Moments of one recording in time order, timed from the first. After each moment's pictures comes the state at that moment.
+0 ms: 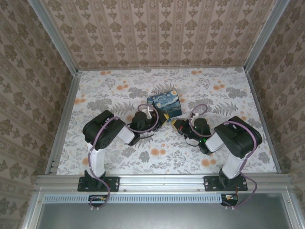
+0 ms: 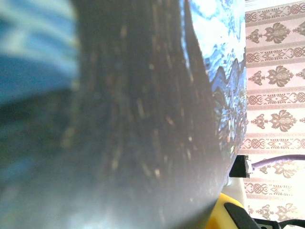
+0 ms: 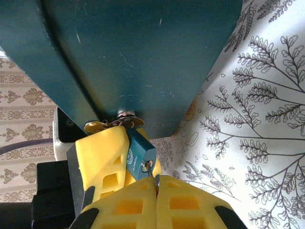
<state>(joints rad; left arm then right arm) -0.75 2.00 0.66 1.10 0.36 -1.33 0.45 1.75 0.31 1.14 -0.32 1.31</state>
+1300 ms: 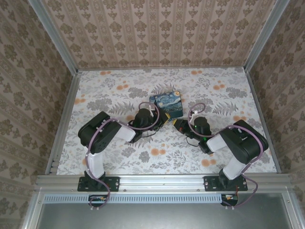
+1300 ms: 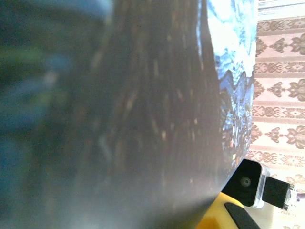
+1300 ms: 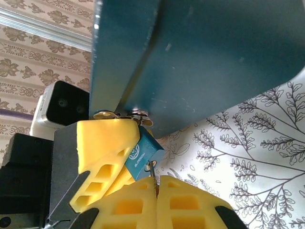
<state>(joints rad) -0.78 1.90 0.73 0.81 0.30 -1.36 0.46 1.66 0.32 1.01 -0.29 1.06</state>
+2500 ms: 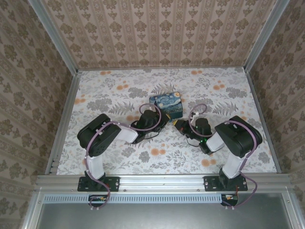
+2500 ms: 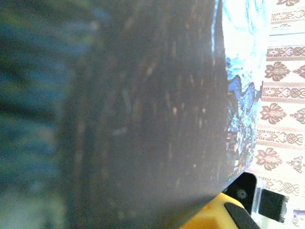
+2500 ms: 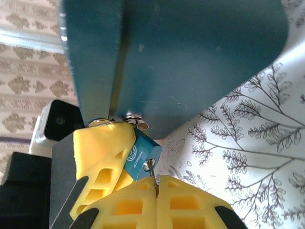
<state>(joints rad) -0.85 1.87 0.75 0.70 0.12 -1.42 0.42 1.76 0.31 1.14 -0.38 1.11</state>
